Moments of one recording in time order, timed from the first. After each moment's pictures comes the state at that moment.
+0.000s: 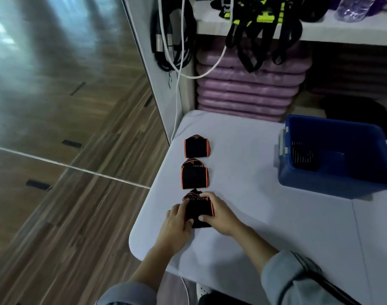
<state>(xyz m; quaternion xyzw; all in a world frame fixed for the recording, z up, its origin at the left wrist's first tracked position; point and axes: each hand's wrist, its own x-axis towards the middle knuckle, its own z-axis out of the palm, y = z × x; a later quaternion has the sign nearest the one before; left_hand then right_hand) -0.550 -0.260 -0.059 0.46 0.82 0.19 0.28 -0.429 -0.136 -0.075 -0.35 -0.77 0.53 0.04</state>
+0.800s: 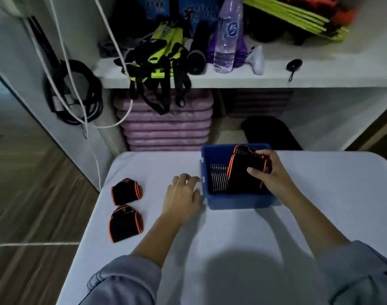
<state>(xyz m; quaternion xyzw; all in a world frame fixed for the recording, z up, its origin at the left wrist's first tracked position) -0.437 -0.047 0.048 0.66 0.71 0.20 0.11 -0.209 0.037 0.097 -0.53 -0.62 0.45 0.36</state>
